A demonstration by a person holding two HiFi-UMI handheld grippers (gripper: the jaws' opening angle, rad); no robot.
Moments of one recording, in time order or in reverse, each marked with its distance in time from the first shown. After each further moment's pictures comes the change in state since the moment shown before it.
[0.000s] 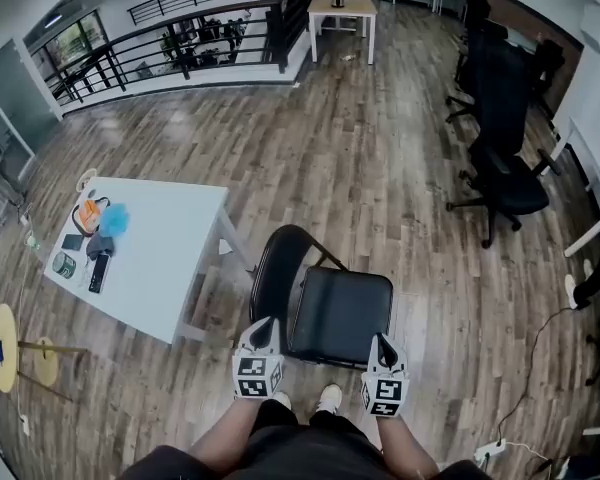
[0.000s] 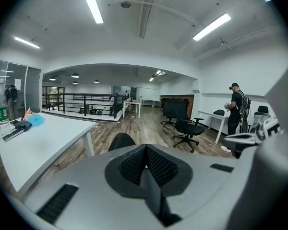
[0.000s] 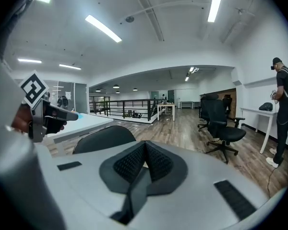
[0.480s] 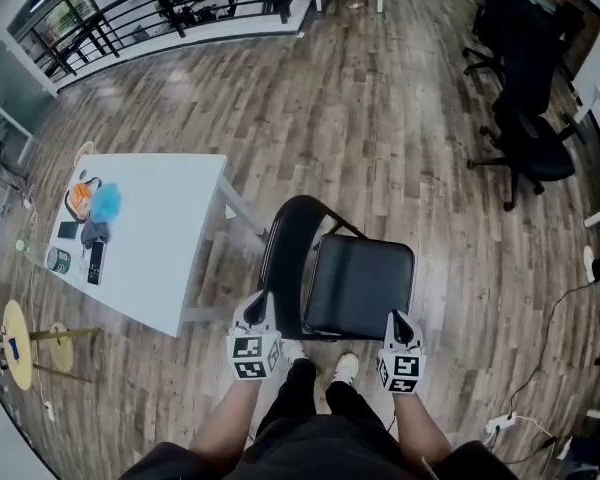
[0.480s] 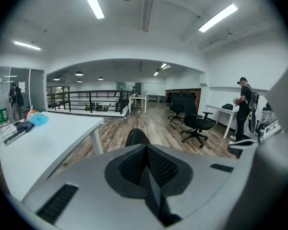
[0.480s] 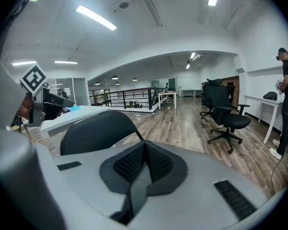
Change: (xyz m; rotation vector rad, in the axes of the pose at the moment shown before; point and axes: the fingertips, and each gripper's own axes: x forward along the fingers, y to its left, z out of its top) left arm 0.062 0.074 -0.011 0.002 0.048 0.077; right arm 0.087 -0.006 -0.065 0.033 0.113 0.027
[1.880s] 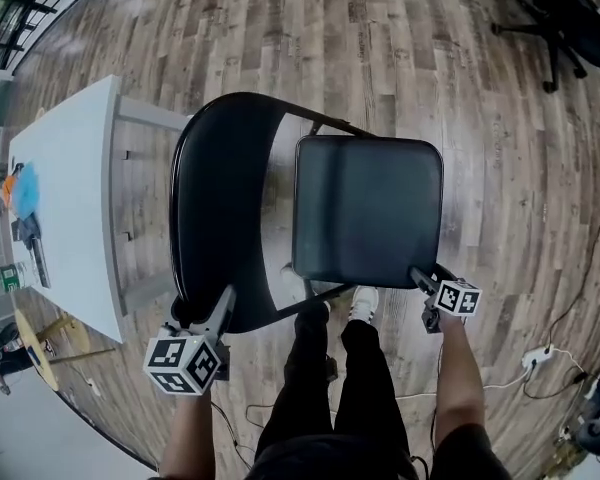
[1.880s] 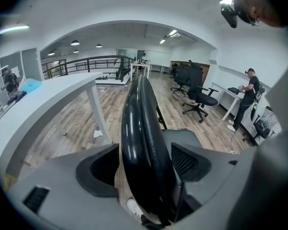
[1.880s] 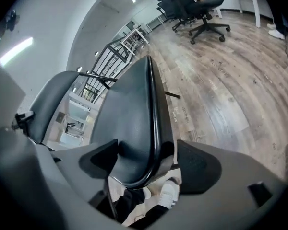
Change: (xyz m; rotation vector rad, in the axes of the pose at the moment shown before) left arm 0.100 0.022 -0.150 -0.046 0.397 -0.013; right arm 0.129 -0.130 -0.431 0.706 0.598 0.195
